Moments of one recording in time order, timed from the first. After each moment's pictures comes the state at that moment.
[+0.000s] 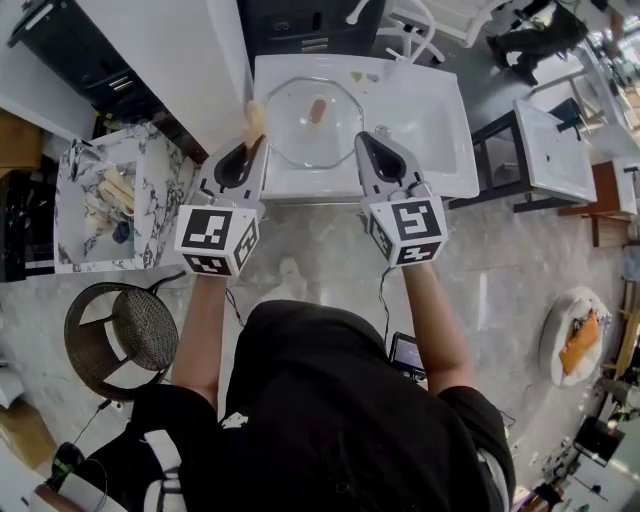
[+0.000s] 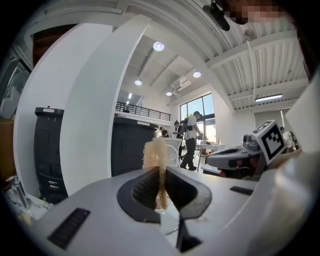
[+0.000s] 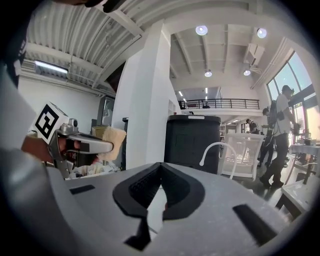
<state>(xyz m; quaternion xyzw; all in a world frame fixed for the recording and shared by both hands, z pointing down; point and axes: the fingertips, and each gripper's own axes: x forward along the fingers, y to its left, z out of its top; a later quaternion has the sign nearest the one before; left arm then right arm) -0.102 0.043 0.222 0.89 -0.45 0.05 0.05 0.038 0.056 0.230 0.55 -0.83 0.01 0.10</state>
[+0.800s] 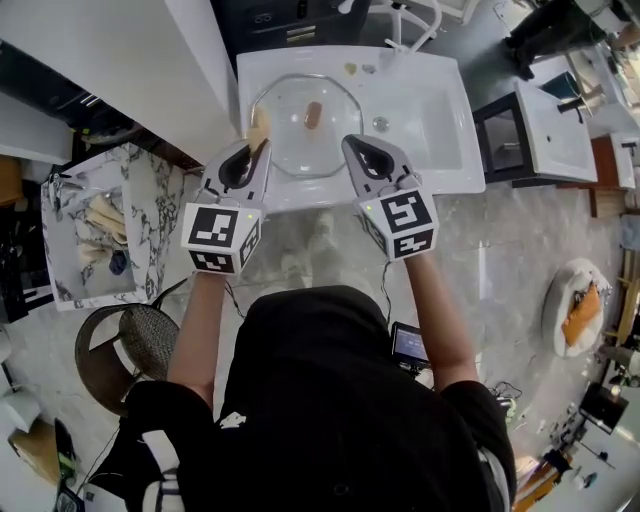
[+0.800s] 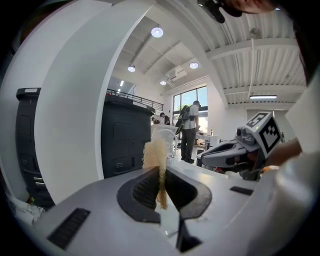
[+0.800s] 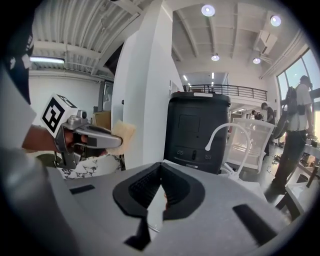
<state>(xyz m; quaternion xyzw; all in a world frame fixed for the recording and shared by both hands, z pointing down) -0.088 -0.035 0.291 0.91 -0.40 0.10 0.08 0.028 -0.014 0.300 0.52 -0.83 0.05 0.19</state>
